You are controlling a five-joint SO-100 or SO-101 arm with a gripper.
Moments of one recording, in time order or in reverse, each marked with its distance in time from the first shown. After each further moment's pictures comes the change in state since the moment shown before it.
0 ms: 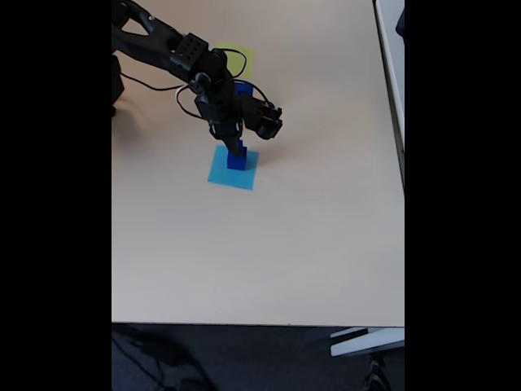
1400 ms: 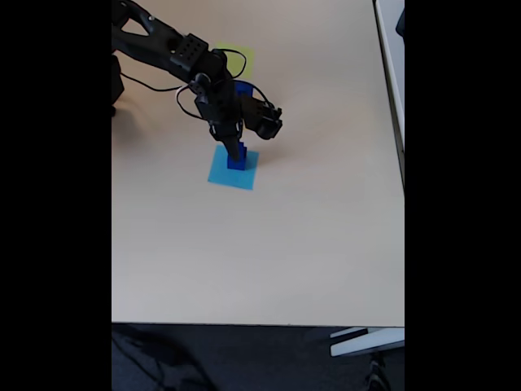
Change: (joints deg) arm -0.1 0.0 0.4 -0.5 -0.4
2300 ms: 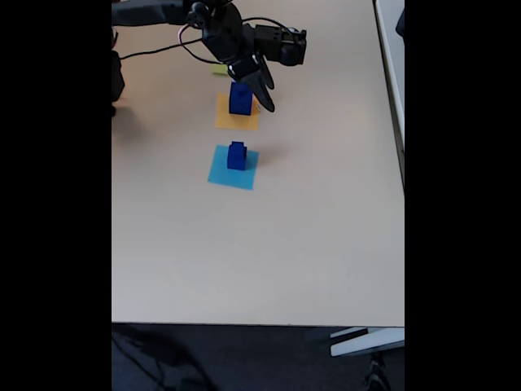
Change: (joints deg) arm -15.7 10.1 -14.7 6.2 14.4
